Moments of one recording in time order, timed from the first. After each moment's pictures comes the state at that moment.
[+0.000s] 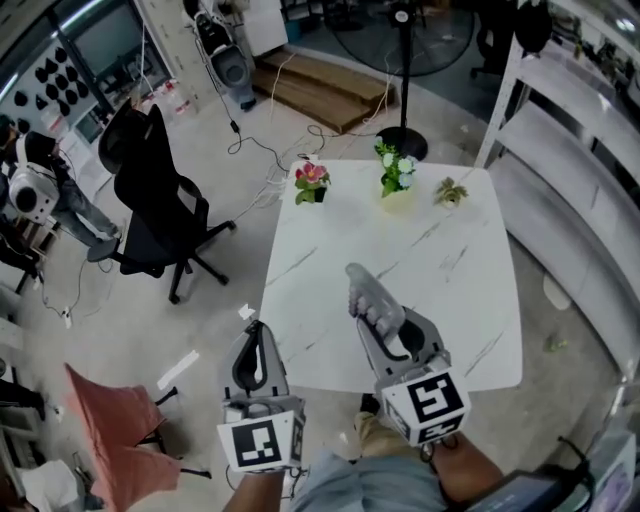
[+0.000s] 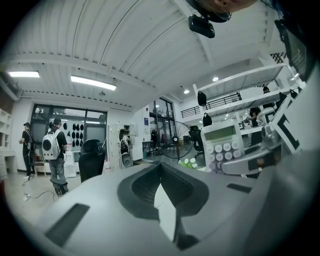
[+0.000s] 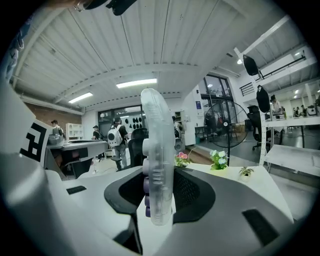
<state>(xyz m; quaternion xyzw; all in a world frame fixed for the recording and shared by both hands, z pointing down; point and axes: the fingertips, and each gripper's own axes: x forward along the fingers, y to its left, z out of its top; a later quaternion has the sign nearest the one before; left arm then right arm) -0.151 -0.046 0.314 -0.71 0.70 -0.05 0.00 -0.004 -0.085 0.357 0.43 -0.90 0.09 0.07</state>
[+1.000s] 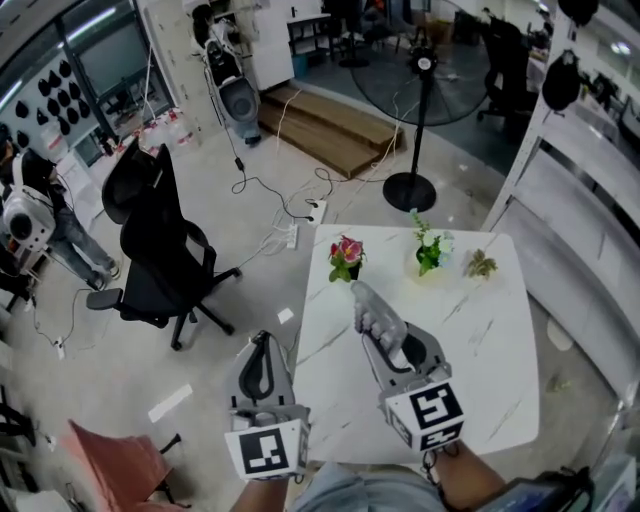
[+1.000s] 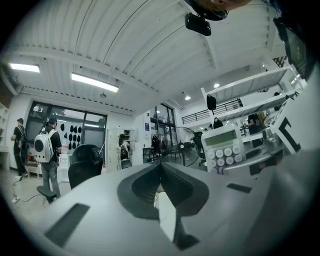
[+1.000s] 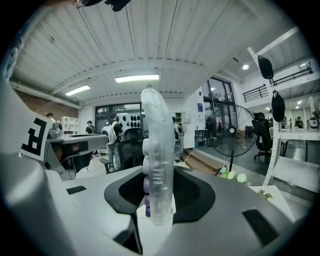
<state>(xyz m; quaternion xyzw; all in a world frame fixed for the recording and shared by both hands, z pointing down) -0.244 -0.187 0.283 -0.72 0.69 -0.02 0.02 -0.093 -0.222 0.332 0.44 -0.89 0.07 0.09</state>
